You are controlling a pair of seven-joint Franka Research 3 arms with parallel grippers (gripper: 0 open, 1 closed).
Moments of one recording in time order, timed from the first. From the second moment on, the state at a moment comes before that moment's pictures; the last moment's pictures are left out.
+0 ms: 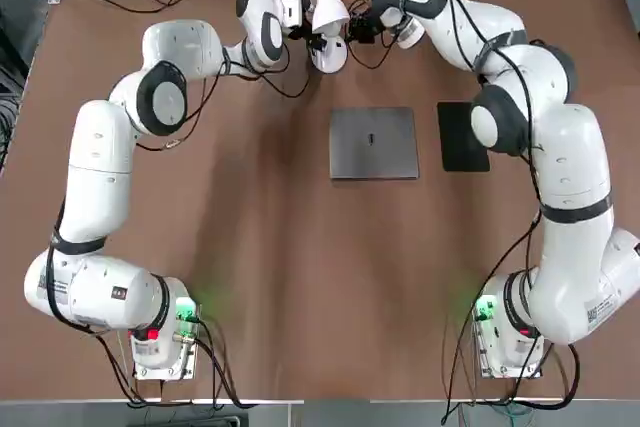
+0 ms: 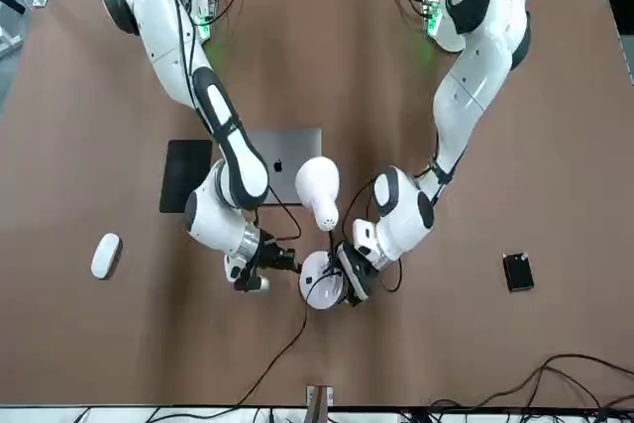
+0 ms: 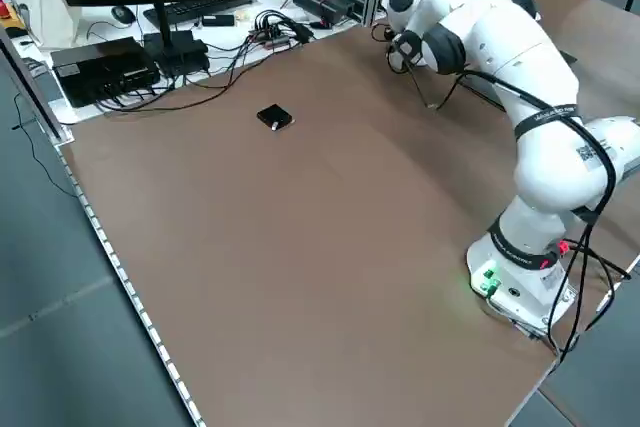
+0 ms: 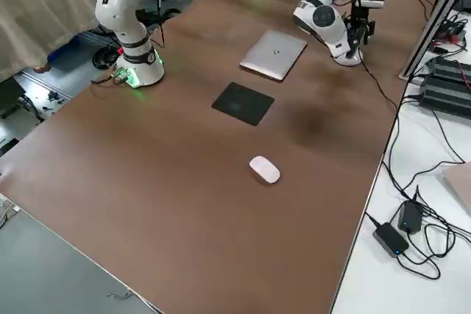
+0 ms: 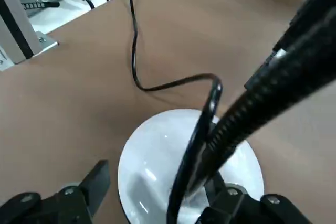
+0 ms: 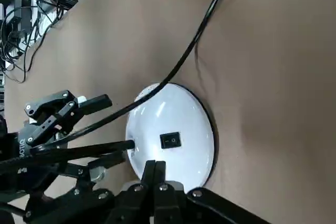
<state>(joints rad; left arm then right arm) -0.17 1.17 -0.57 -1.23 -0.30 2.91 0.96 0.48 0.94 0.00 -1.29 1.04 2.54 -0.20</state>
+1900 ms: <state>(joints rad) -0.19 1.17 -0.57 -1.24 -0.30 2.94 0.98 0.54 1.06 0.00 -1.18 1.04 2.64 -0.20</state>
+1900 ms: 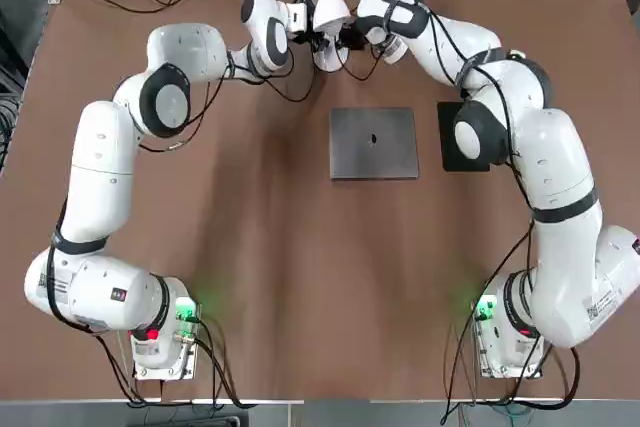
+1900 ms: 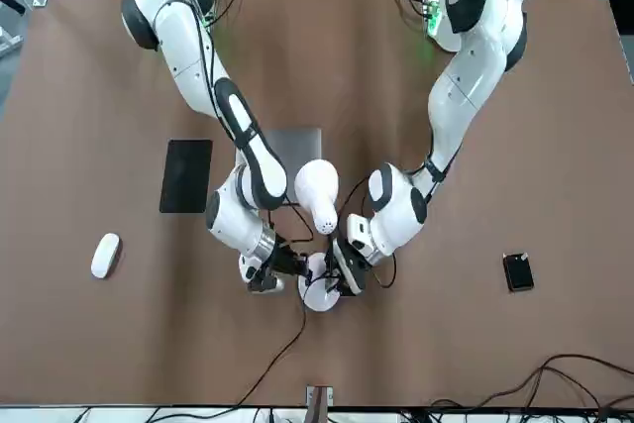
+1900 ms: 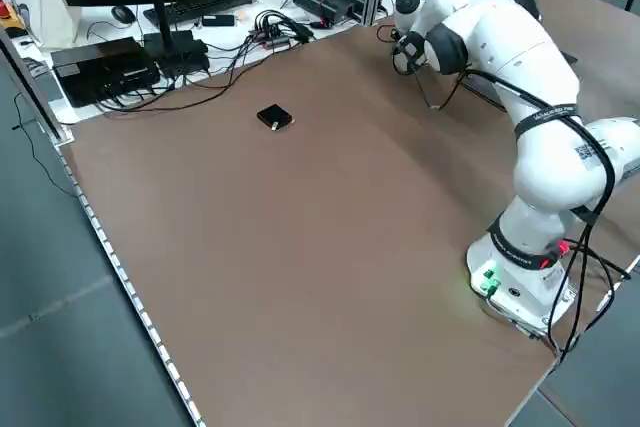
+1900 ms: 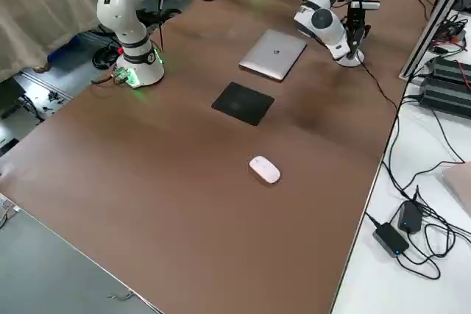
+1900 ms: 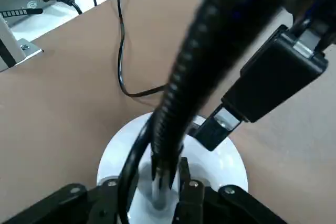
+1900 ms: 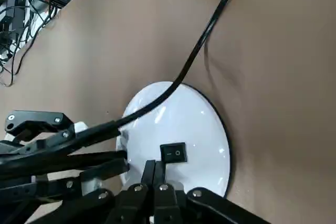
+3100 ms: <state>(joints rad) -0.20 1.17 -0.57 -1.24 -0.30 2.95 0.98 0.55 1.07 0.00 -1.17 1.04 2.66 -0.20</state>
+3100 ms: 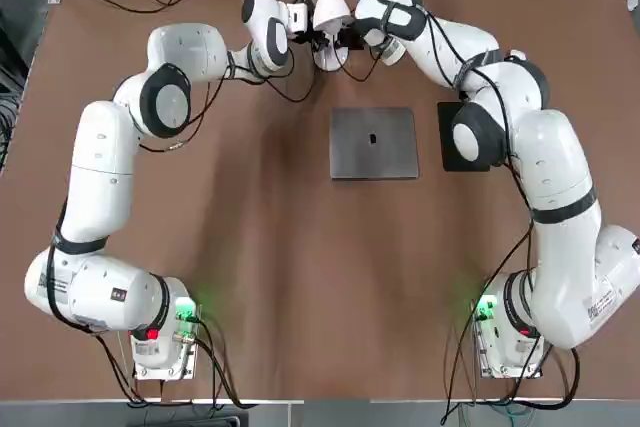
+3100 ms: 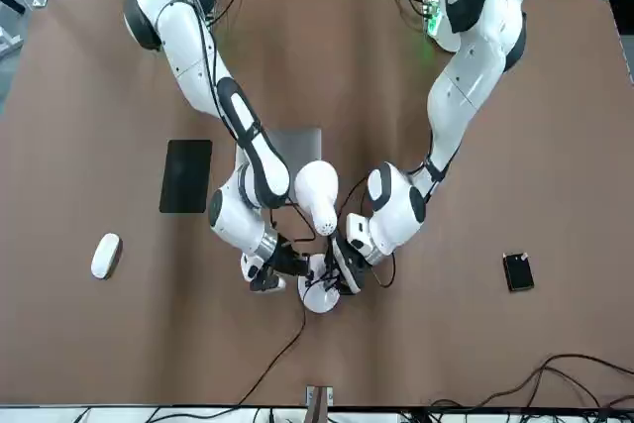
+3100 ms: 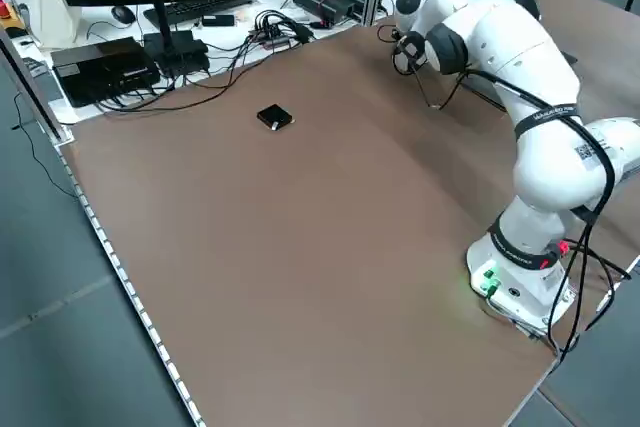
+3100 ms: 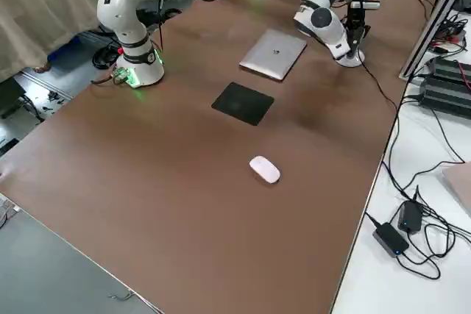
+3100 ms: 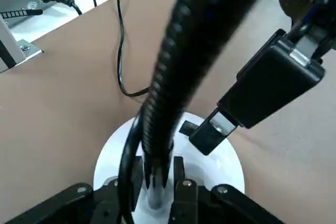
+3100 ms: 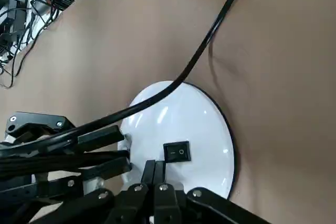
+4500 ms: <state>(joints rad) -0.19 1.17 -0.57 -1.24 -0.30 2.95 0.98 0.60 1.09 -0.01 -1.15 1.04 2.74 -0.20</state>
